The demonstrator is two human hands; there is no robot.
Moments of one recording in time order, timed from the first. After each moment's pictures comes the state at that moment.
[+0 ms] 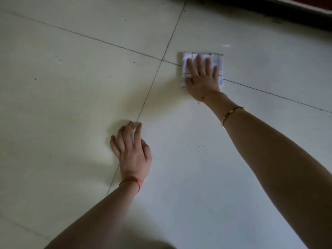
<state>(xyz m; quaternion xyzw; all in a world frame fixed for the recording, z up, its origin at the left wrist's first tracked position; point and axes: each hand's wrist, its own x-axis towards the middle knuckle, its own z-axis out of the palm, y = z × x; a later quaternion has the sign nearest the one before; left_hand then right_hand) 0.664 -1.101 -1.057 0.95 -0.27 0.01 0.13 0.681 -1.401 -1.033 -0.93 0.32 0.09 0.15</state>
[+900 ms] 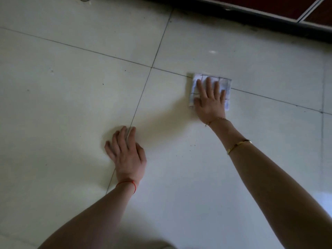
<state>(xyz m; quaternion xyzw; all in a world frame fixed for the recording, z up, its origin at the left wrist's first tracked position) 0.665 -1.099 -1.060 0.95 -0.28 0.02 0.12 0.597 -1.388 -1.038 -0.90 0.39 0.03 0.17</state>
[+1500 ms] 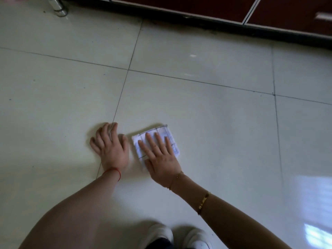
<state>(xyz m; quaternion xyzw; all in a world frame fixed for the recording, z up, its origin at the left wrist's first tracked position) 0.663 -1.093 -1.062 0.94 -0.30 0.03 0.13 0.502 -1.180 -1.041 -0.96 0.21 0.02 0.17</state>
